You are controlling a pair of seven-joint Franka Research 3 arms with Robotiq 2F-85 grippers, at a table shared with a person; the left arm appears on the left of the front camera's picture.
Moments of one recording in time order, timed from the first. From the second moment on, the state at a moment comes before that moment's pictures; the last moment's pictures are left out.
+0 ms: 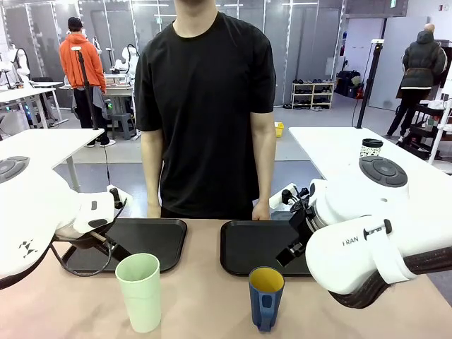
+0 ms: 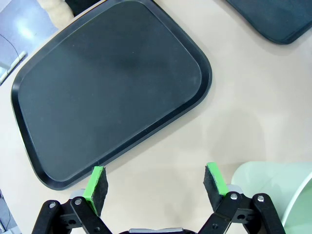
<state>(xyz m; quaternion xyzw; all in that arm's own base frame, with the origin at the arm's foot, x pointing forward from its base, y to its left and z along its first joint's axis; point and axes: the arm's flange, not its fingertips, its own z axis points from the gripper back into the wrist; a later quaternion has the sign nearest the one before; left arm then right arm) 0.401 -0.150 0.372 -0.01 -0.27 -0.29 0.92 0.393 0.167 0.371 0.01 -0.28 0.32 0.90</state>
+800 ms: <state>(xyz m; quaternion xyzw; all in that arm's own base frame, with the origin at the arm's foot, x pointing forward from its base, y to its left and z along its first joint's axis) 0.389 -0.157 0.454 -0.01 -0.35 -0.30 0.89 0.387 0.168 0.496 -0.04 -0.38 0.31 0.87</state>
